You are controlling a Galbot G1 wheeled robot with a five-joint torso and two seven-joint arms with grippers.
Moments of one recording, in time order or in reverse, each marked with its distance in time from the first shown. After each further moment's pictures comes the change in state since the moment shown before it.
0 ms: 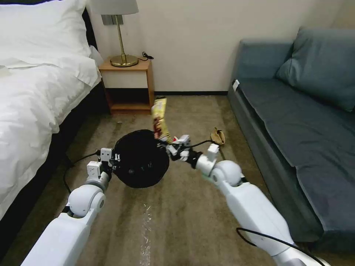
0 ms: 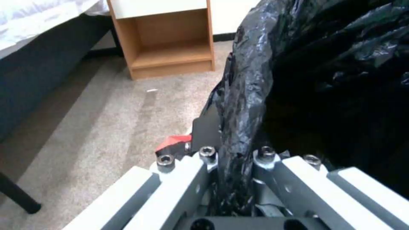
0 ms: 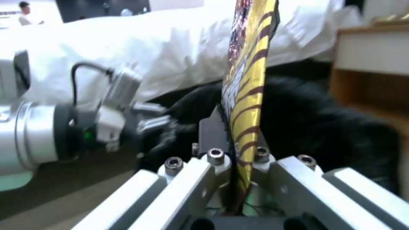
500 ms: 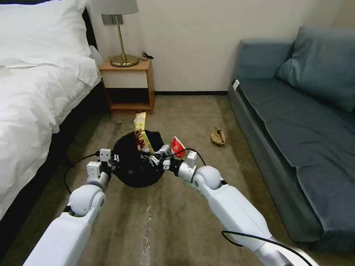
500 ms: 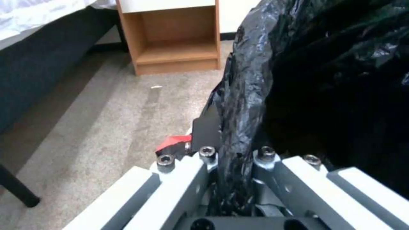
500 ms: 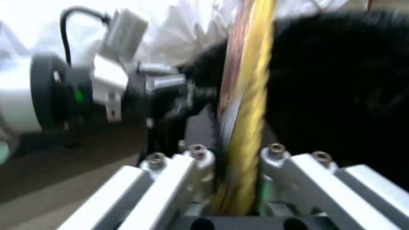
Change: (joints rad) left arm -0.024 -0.020 -0.008 0.044 -0.011 -0.014 -0.005; right arm 0.060 0.092 -0.097 -0.187 -0.050 0.076 0.008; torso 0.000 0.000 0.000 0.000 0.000
